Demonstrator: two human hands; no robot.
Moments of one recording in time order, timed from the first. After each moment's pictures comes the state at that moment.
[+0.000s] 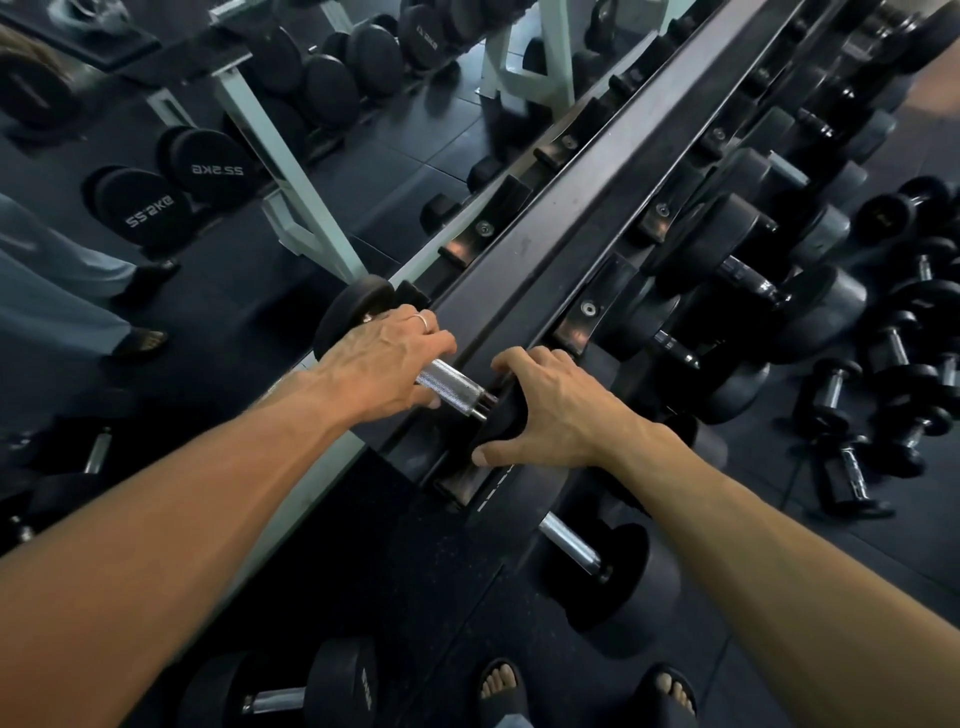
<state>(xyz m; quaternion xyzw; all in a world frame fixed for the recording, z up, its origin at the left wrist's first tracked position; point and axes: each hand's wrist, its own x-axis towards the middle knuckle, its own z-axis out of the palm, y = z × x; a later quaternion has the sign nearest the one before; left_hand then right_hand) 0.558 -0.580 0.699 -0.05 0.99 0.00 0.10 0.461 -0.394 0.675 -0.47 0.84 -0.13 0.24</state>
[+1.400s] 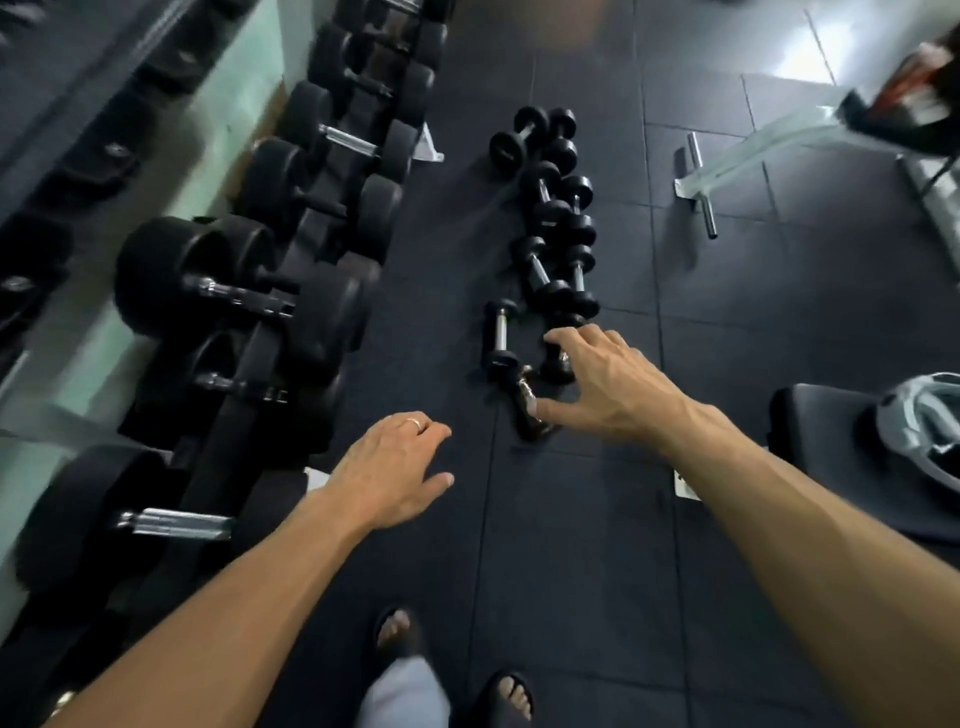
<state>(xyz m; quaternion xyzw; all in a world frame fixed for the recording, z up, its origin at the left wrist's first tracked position) 0.229 -0.080 0.565 0.13 0.97 0.12 0.19 0.146 0.154 0.636 -0.18 0.96 -0.11 0.19</state>
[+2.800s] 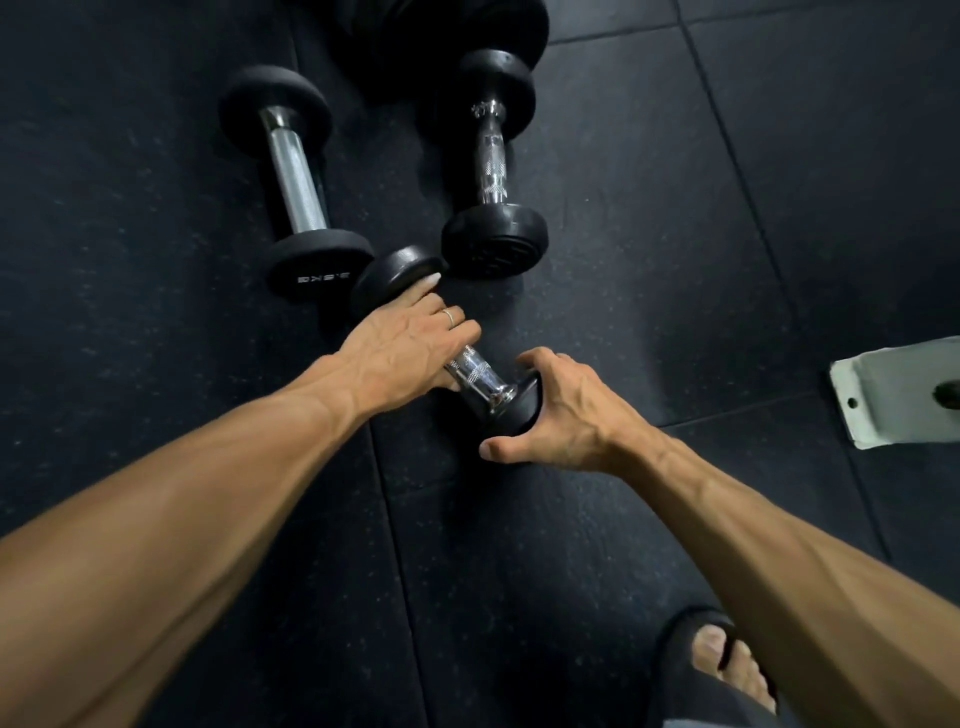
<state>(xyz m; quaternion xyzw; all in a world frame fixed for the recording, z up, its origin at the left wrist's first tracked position) -0.122 0.093 -0.065 0.49 0.86 -0.03 0.10 -0.022 0.273 -0.031 0.08 0.90 -0.29 0.32</state>
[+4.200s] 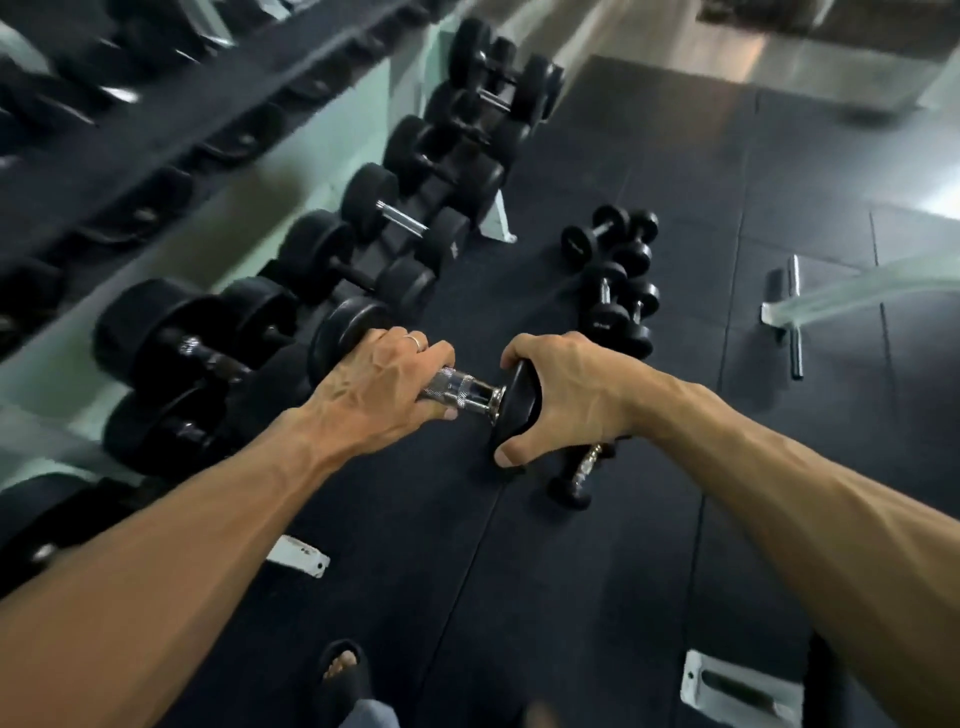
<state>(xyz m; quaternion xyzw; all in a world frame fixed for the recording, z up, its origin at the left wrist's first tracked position) 0.033 -0.019 0.643 0.05 1.00 0.05 -0.02 -0.052 0.182 0.688 -0.40 0.87 -0.15 0.25</state>
